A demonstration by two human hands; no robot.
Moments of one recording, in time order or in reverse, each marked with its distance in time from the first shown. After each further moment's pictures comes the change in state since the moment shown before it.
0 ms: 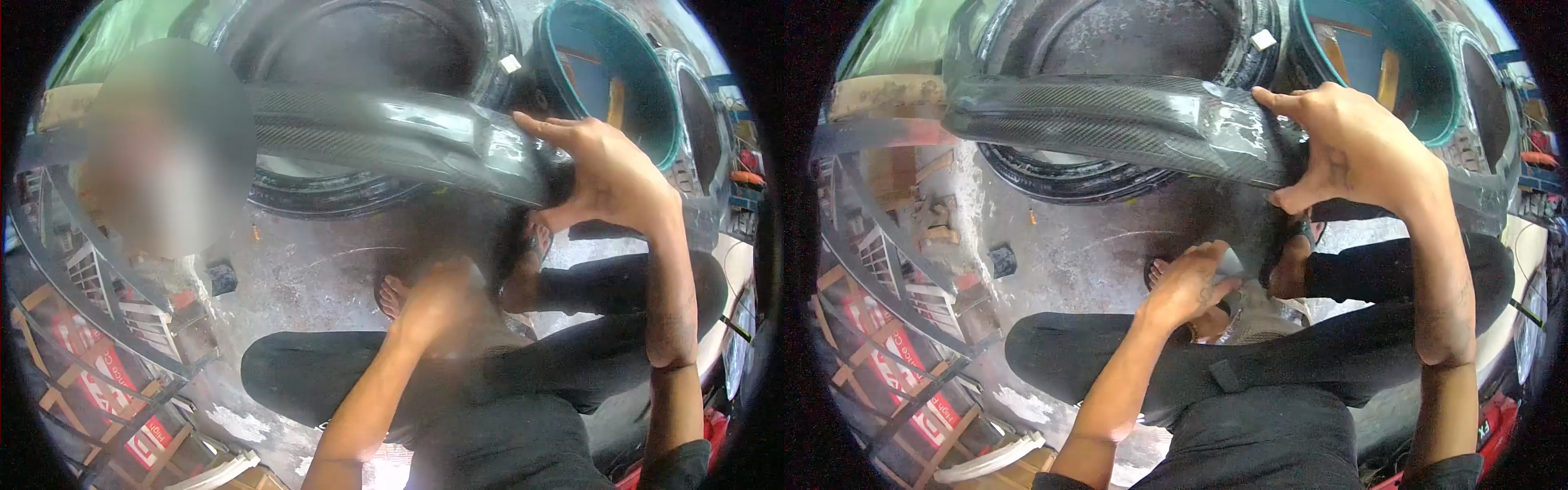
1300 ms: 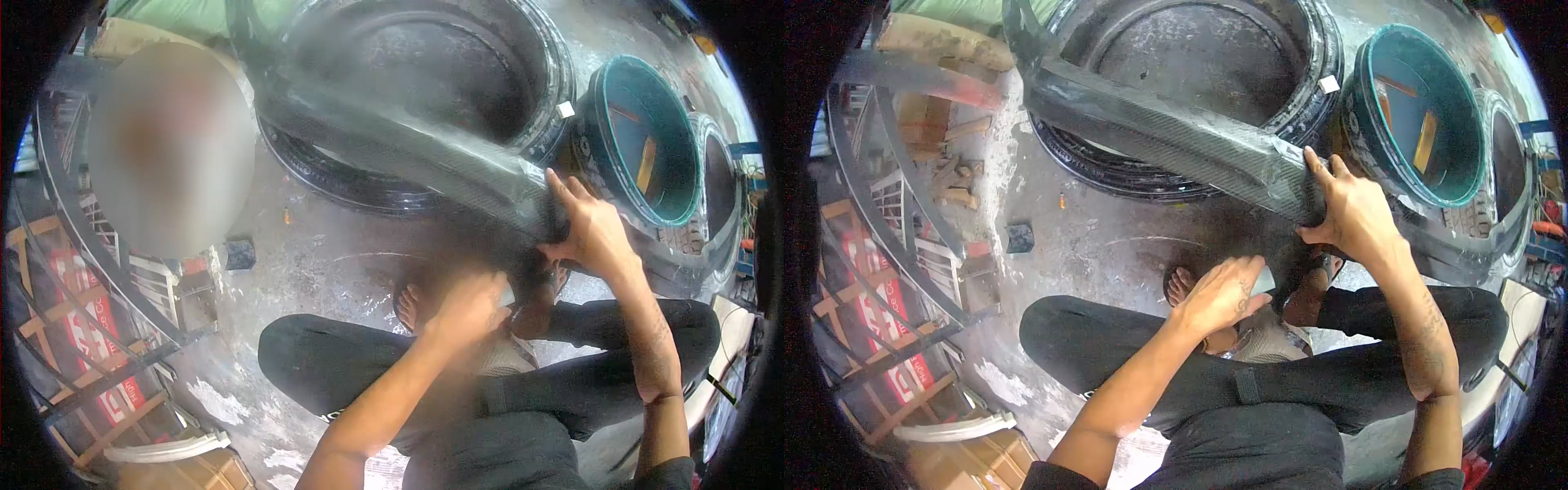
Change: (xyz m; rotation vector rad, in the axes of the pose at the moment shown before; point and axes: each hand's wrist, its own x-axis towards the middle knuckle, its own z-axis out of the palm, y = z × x) left_hand 0.000 0.014 -0.007 -0.038 0.115 -0.019; right_hand -0.005 -0.005 0.078 -0.201 -0.030 0.140
